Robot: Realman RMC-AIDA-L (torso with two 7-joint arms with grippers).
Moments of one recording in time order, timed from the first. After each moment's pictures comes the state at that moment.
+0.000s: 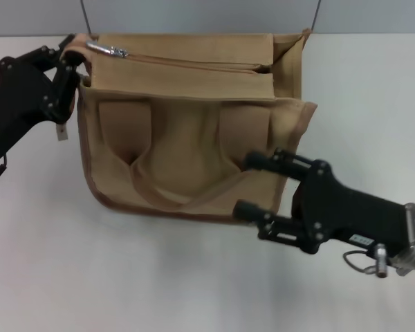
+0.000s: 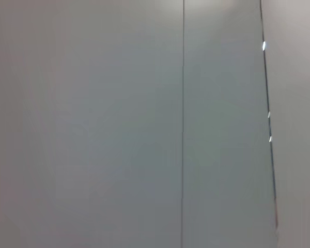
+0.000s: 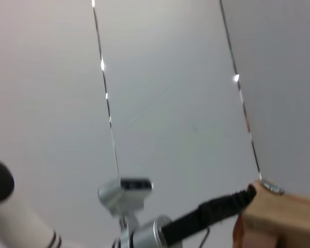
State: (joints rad) left arm -0.43 -2.08 0.55 0.31 1.42 1.68 -0.76; right arm 0.46 2.09 -1.22 -0.16 -1.22 -1.78 0.75
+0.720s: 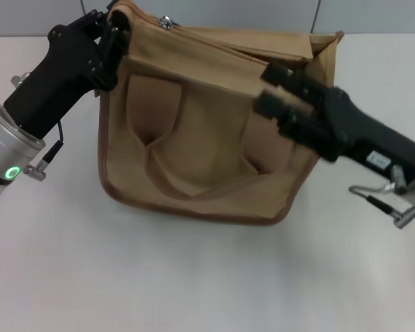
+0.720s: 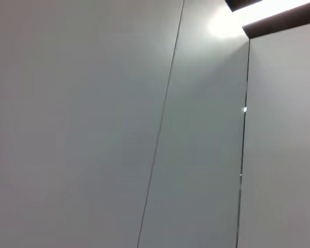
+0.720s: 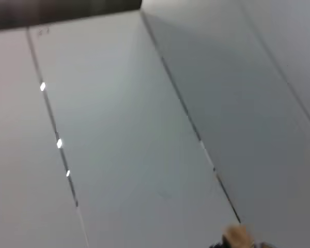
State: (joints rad) left arm -0.58 -2.08 0.55 0.10 1.37 1.74 -0.78; right arm 0.53 2.09 -1.21 -0.17 -0.99 -1.79 1.07
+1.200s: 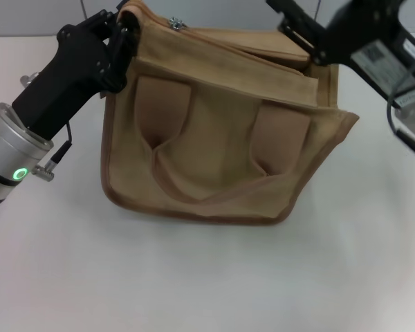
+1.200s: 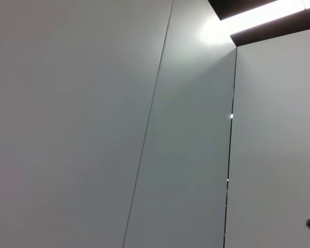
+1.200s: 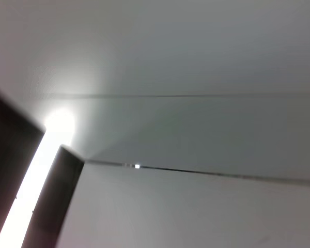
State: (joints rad) left arm -0.60 -2.08 0.55 0.07 1.37 1.76 -0.76; right arm 0.64 2.09 -1.21 -0.16 -0.77 -1.75 2.30
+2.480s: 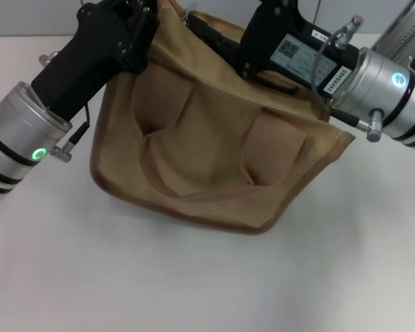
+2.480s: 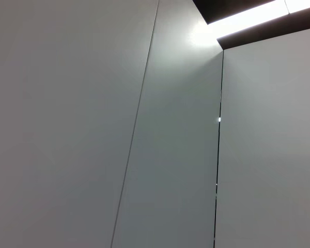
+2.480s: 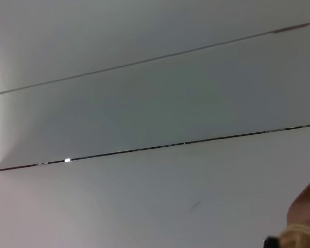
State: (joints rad) left arm -0.67 -2.08 0.54 0.04 1.37 1.74 -0.74; right arm 0.76 2.09 -1.38 -0.19 -0.76 -1.52 2.46
